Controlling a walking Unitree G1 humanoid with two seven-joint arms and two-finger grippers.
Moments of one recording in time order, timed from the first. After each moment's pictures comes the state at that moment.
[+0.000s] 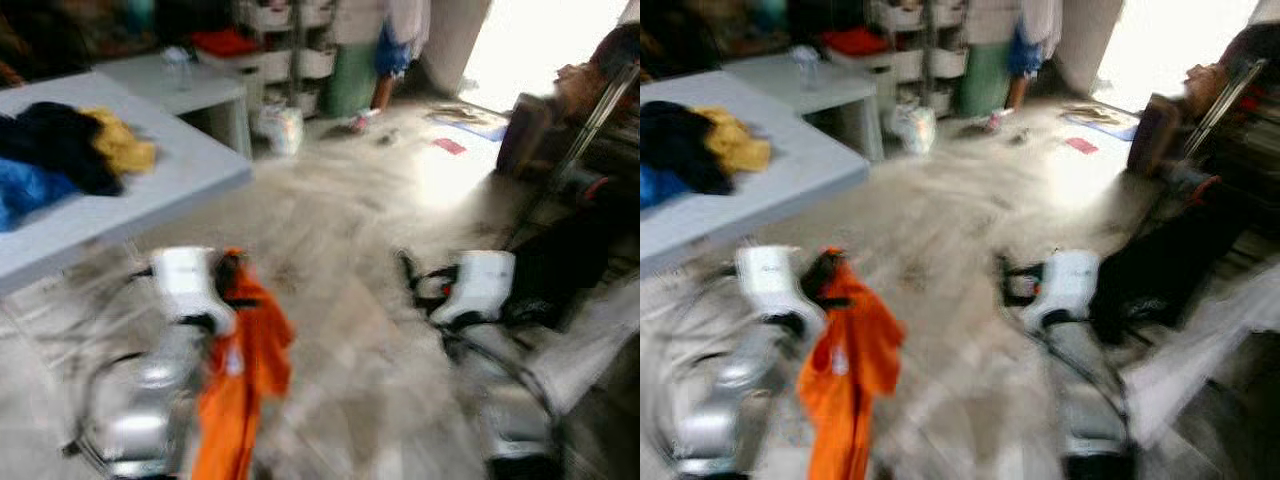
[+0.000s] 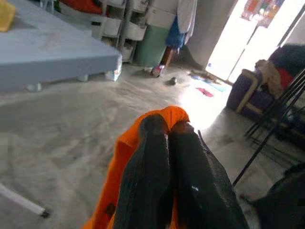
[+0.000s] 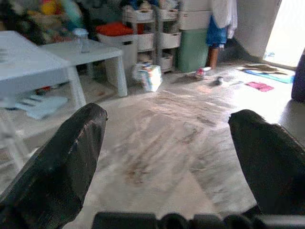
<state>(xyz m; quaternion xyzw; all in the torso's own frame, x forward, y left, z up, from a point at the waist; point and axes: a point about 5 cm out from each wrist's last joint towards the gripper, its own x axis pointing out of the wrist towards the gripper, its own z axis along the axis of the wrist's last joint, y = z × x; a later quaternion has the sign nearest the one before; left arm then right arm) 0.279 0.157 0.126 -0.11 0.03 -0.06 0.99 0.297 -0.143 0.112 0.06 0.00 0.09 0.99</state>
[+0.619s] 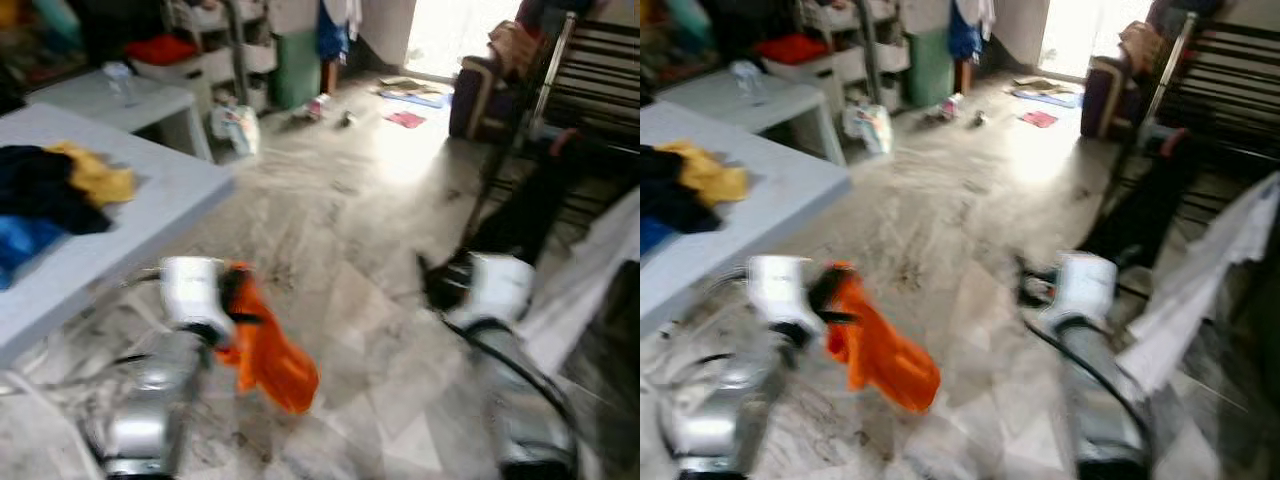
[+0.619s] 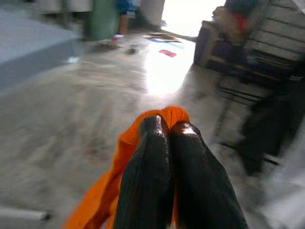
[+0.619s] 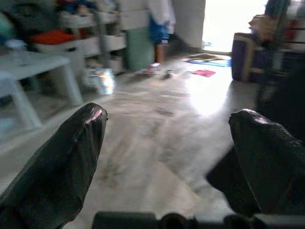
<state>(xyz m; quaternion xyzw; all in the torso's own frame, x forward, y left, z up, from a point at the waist) 0.277 0.142 0.106 -0.08 0.08 -0.14 0.98 0.289 -0.182 0.102 0.04 0.00 0.00 1.00</state>
